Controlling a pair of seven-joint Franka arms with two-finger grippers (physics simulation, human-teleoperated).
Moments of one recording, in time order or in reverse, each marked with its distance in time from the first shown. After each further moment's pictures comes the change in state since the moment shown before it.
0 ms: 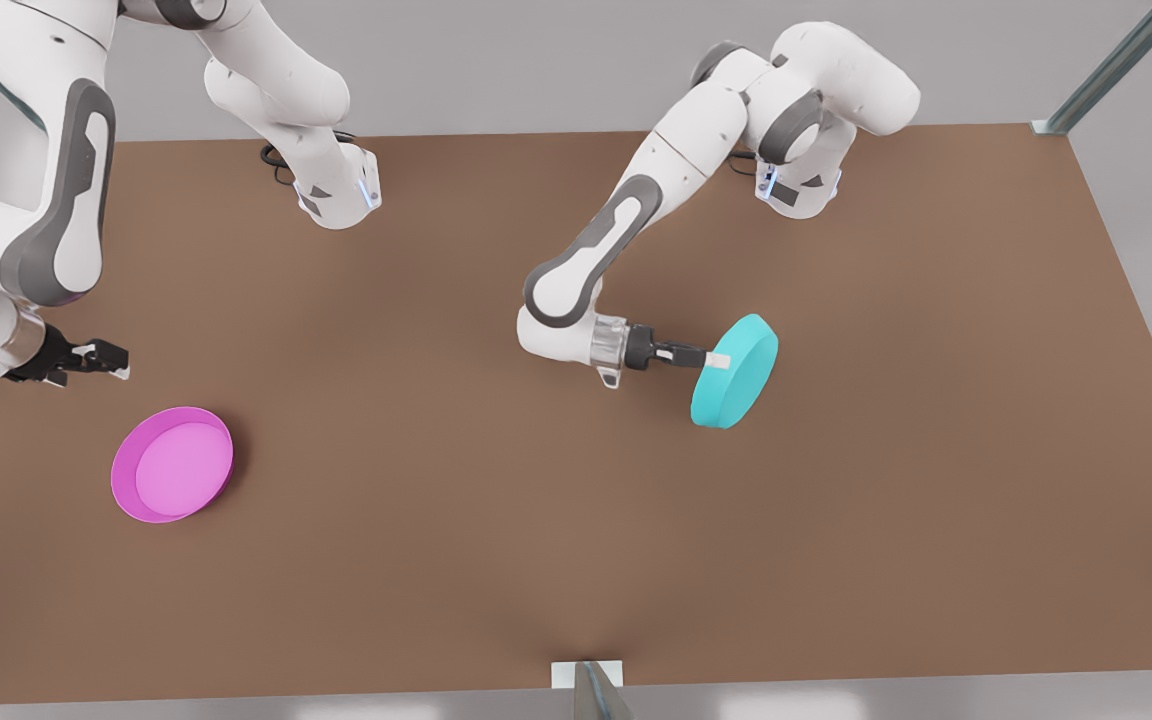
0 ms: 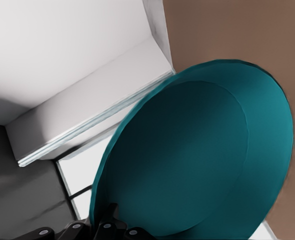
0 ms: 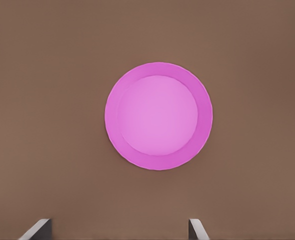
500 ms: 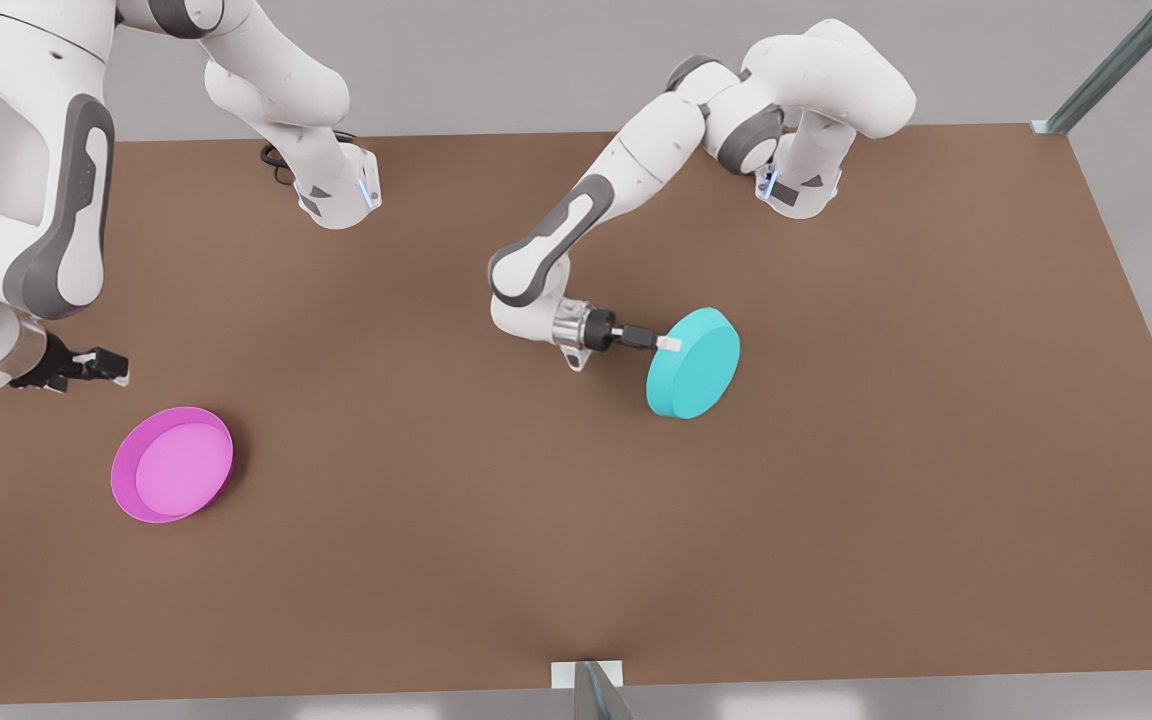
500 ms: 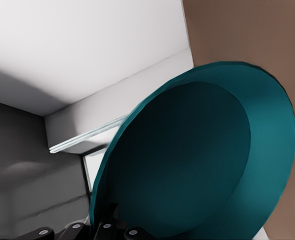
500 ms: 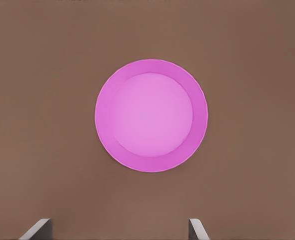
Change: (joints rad) left arm -0.137 0.160 0.003 0.095 0.021 -0.080 -0.131; right arm -0.006 0.033 0.000 0.002 -0.021 0.036 -0.002
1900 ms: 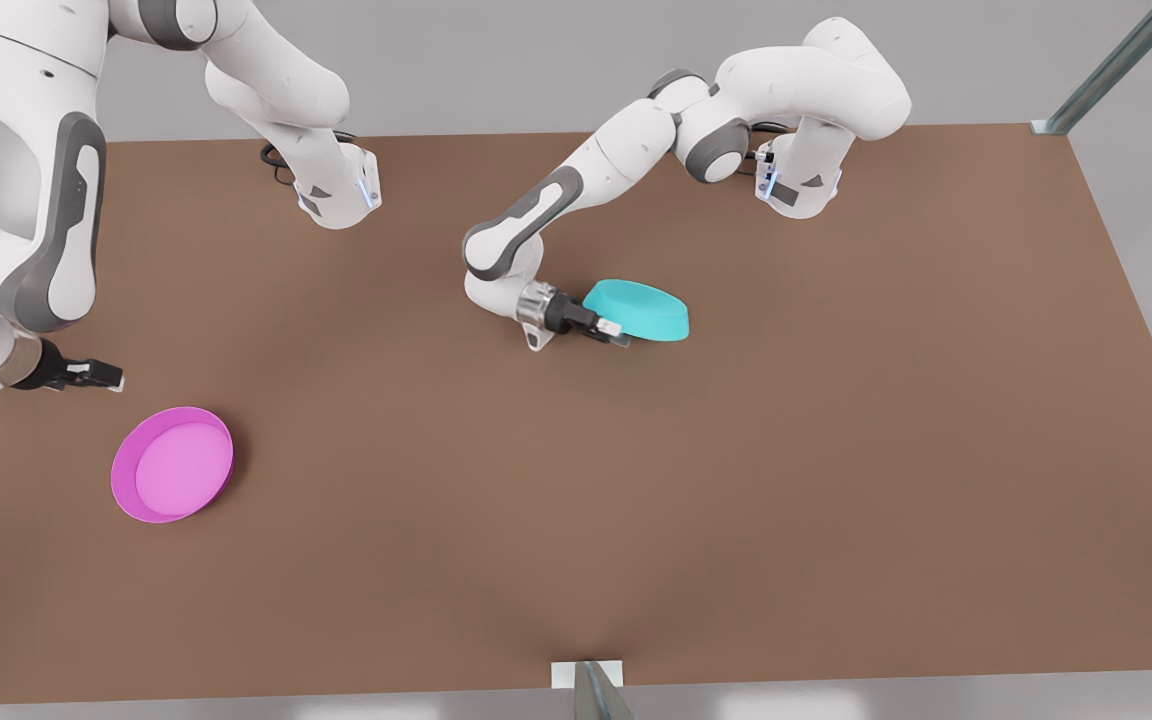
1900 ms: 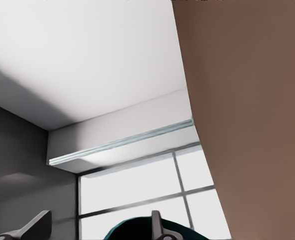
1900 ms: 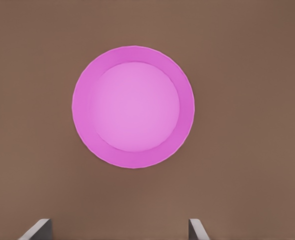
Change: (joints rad) left arm -0.132 0.185 0.010 0.206 -0.011 0.046 -0.093; right arm -0.042 0.047 0.000 0.006 0.007 0.005 0.106
